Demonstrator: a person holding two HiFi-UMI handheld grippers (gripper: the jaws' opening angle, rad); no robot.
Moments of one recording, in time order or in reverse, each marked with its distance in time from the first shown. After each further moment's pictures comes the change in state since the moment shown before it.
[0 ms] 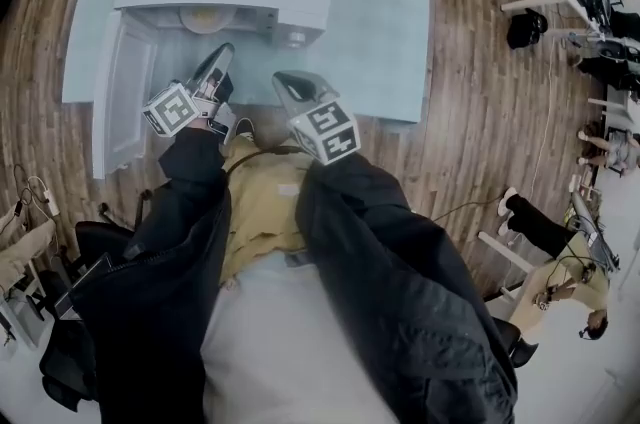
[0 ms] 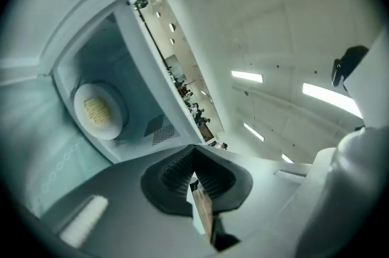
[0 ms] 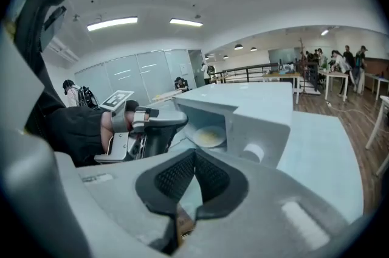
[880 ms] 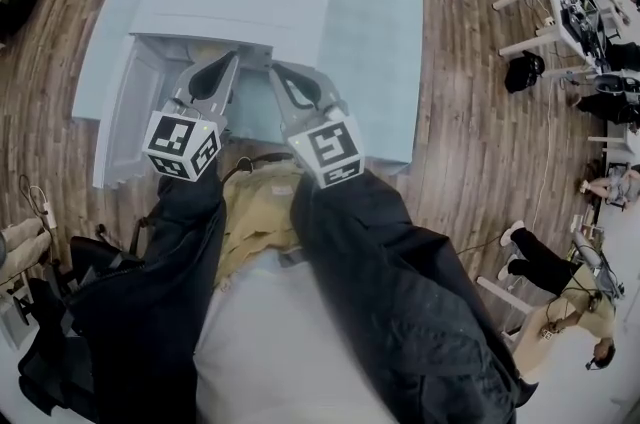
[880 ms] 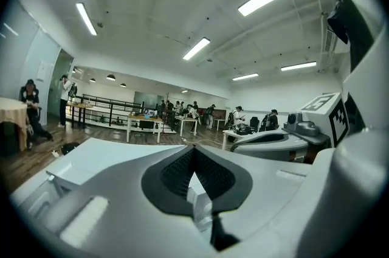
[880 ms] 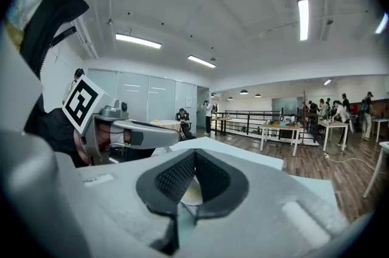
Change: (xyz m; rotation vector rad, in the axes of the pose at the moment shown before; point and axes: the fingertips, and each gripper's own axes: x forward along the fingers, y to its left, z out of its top) left arm 0.013 -0.147 0.043 0.930 -0.003 0.137; right arm -0.058 0.002 0.141 -0.239 -0.370 -0.049
